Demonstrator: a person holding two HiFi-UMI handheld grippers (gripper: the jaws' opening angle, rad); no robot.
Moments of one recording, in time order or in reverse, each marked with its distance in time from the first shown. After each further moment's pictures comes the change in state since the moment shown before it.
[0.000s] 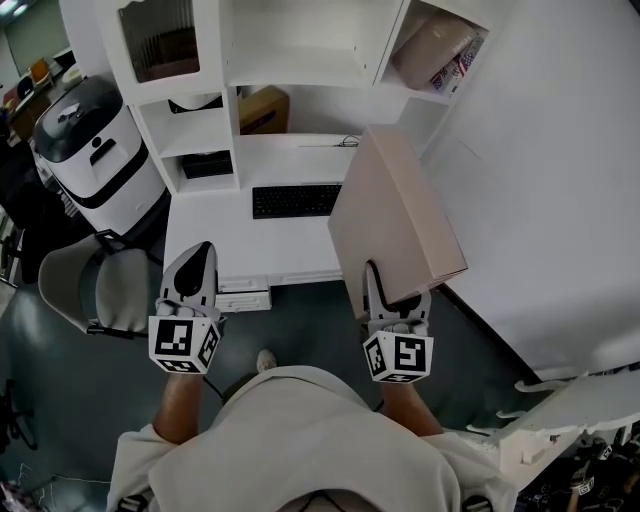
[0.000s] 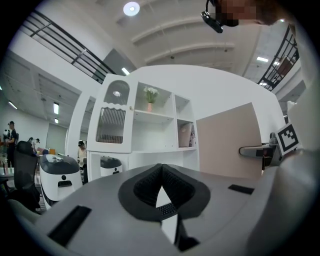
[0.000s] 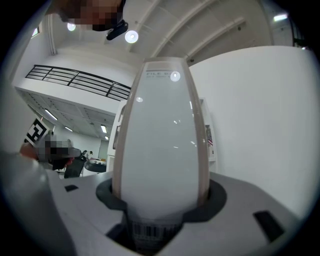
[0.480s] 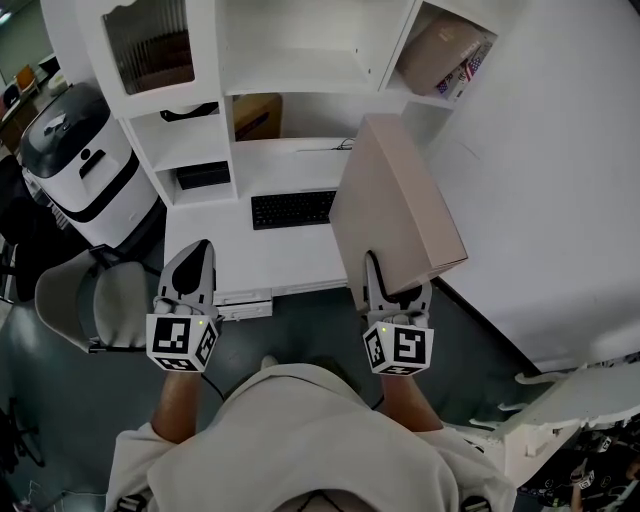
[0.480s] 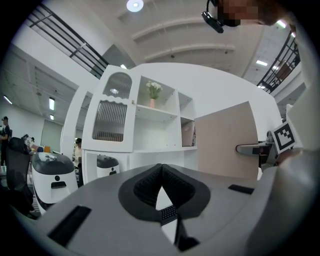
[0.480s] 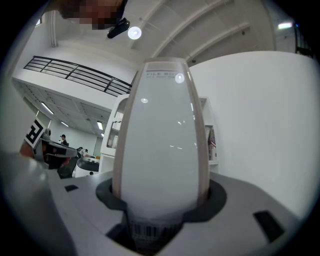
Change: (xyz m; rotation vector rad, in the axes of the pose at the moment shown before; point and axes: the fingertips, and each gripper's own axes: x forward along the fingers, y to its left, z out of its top) left arm 0.053 0.050 -0.005 -0.011 0.009 -0.048; right arm 0.068 0.016 0.003 -0.039 0.002 -0.048
